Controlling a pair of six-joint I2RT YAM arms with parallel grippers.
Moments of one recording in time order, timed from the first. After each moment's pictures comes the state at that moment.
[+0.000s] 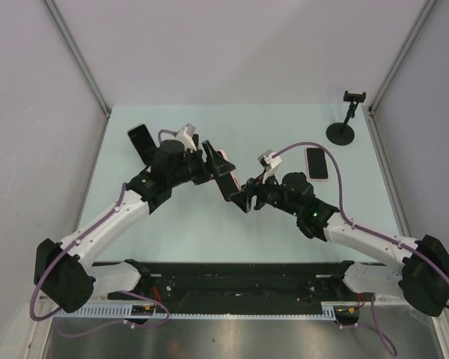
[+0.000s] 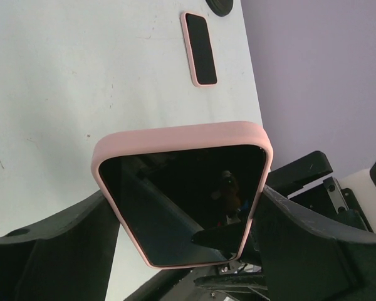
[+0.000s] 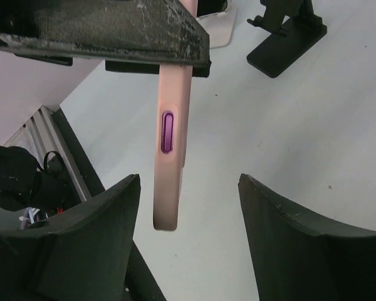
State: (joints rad) left arm -0.57 1.20 0.97 -0.17 0.22 -0.84; right arm 0.81 1.14 0.67 0.29 -0.17 0.39
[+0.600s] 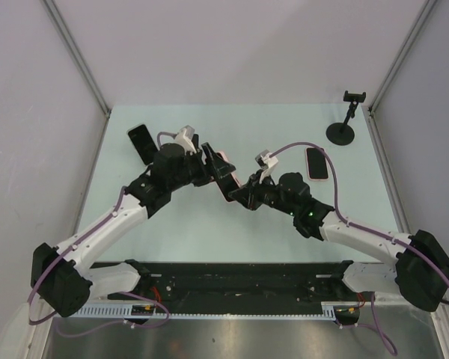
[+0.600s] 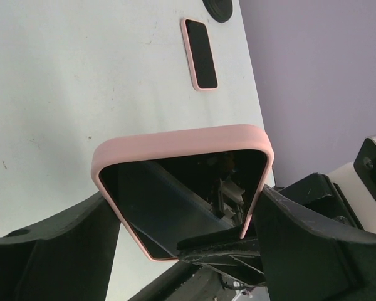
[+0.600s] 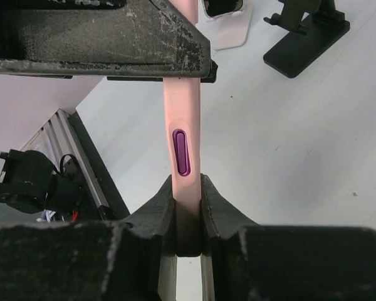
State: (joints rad) left arm -0.60 1.16 0.94 -0.17 0.17 -0.83; right arm 0.82 1.20 0.67 0.37 -0.18 0.45
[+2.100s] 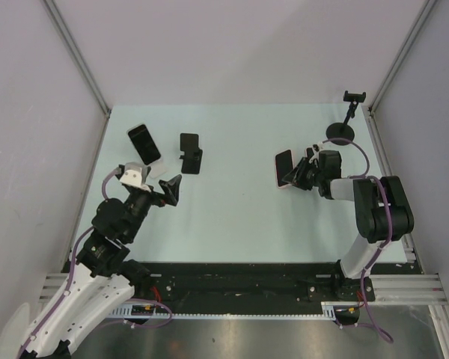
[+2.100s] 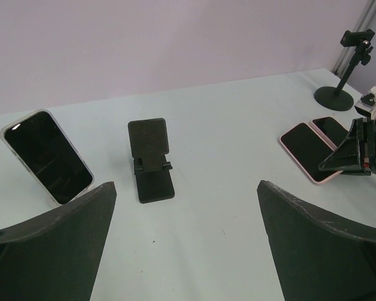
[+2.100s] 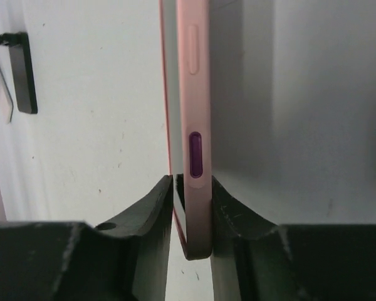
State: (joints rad) left arm -0.57 0.46 0.62 -0.12 -0.24 -0.05; right arm 0.09 1.74 0.76 0.30 -0.47 0.61
